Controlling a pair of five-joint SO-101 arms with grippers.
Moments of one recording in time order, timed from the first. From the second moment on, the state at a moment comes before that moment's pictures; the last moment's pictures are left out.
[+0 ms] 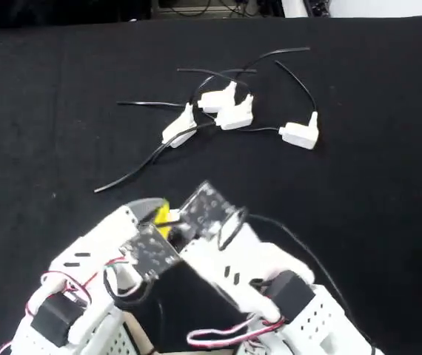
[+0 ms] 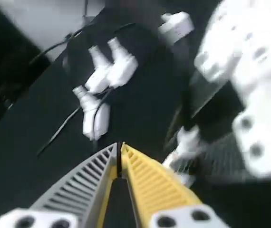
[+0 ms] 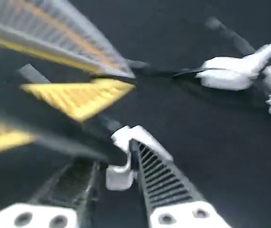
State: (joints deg) left arm 25.8 -104.5 76.0 62.7 -29.5; right arm -41.1 -82.9 75.7 53.6 5.8
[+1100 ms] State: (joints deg) left arm 21.8 -35.3 59.7 55.4 -39.3; right arm -8.7 -82.9 75.0 47.1 2.9
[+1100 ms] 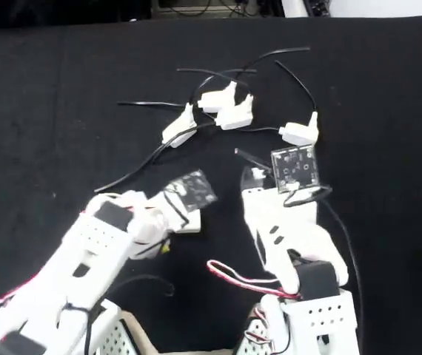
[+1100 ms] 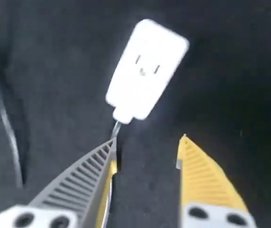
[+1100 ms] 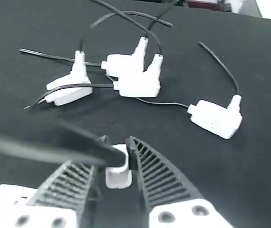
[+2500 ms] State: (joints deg) left arm 25.5 -2.9 41.2 43.5 -39.8; right arm -7.6 -82.9 73.9 47.0 4.2
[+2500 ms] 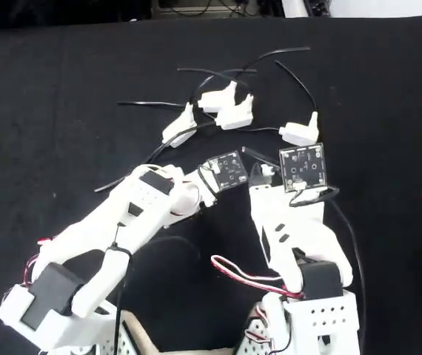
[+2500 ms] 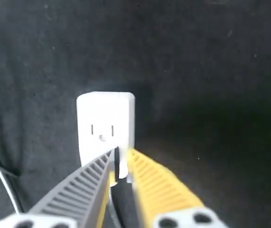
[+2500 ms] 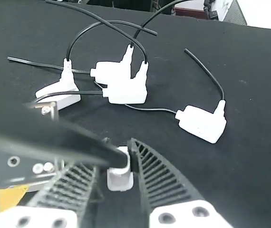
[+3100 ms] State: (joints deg) left arm 20.3 -1.4 28.5 54.2 -32.7; right arm -7.9 -82.9 73.8 47.1 4.3
